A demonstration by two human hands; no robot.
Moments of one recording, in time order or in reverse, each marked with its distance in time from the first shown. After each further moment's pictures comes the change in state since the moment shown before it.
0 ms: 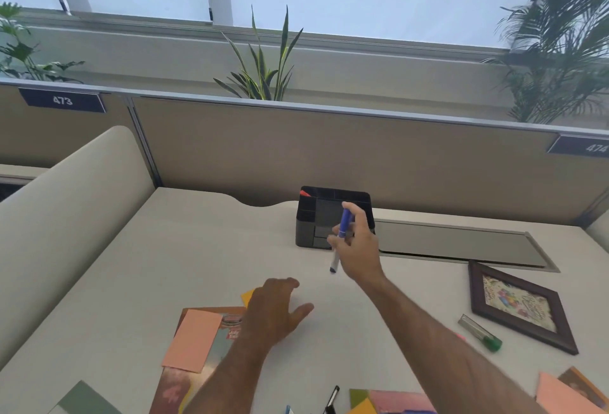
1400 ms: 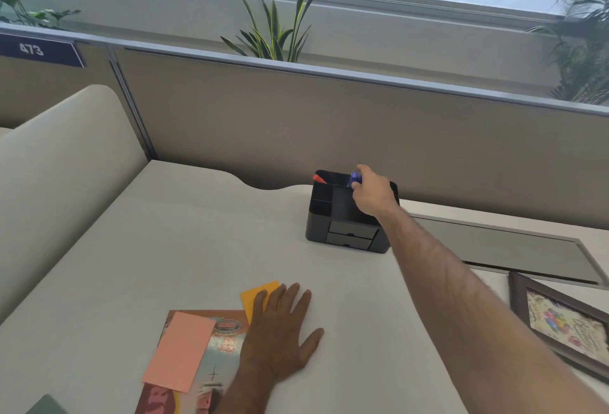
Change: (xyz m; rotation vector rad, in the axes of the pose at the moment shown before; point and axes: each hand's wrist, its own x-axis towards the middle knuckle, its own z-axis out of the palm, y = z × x) left_hand -0.011 -0.023 0.046 0.250 -0.117 0.071; right_hand 0.165 0.038 0.033 -0.661 -0.229 0.115
